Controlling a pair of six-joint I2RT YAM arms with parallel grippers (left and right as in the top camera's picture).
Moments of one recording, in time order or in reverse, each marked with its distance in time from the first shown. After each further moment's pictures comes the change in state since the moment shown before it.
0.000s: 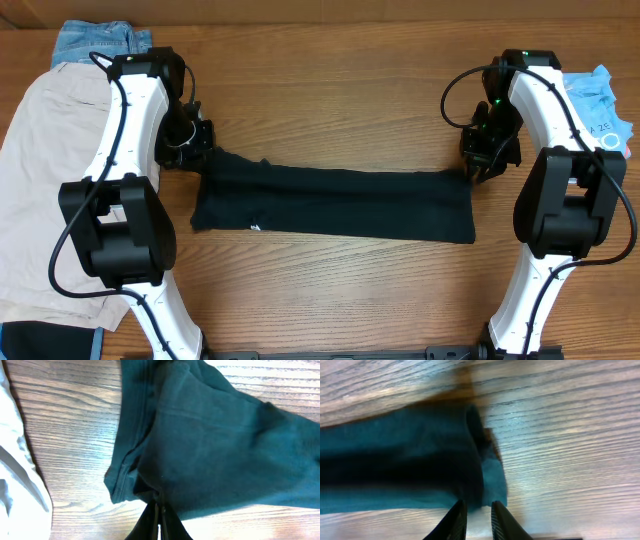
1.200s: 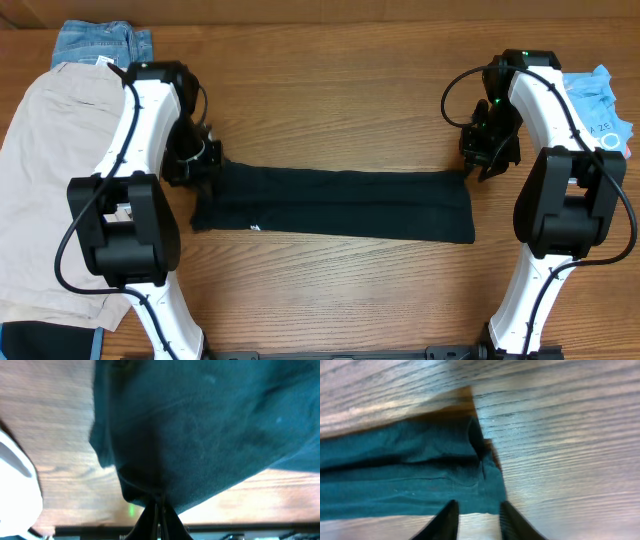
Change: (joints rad) left arm -0.042 0.000 -0.091 -0.106 -0.005 0.008; right arm 0.000 0.000 -0.001 0.028 0.000 0.003
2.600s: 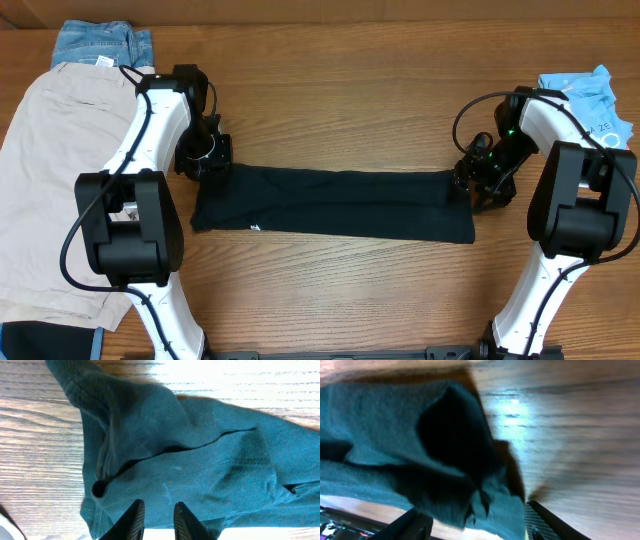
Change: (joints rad) left arm -0.020 0.000 -0.076 0.288 -0.003 -0.002; right arm -0.098 0.000 -0.283 0.159 -0.229 -0.174
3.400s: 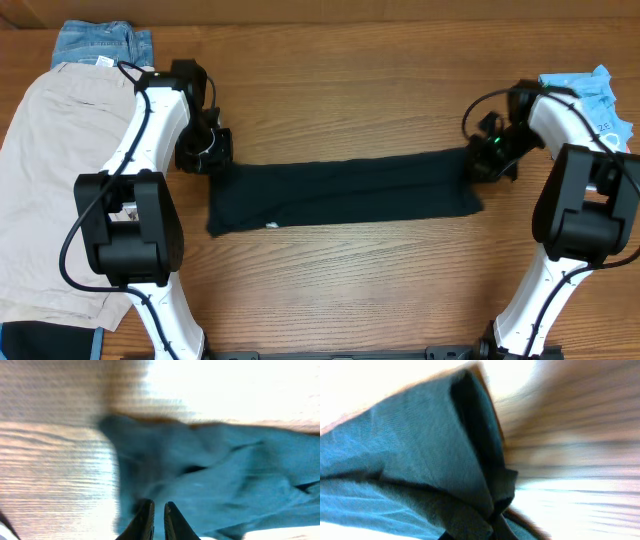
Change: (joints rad) left arm 0.000 0.000 0.036 0.031 0.008 -0.004; right arm -0.040 -0.019 0.083 0.164 -0.003 0.084
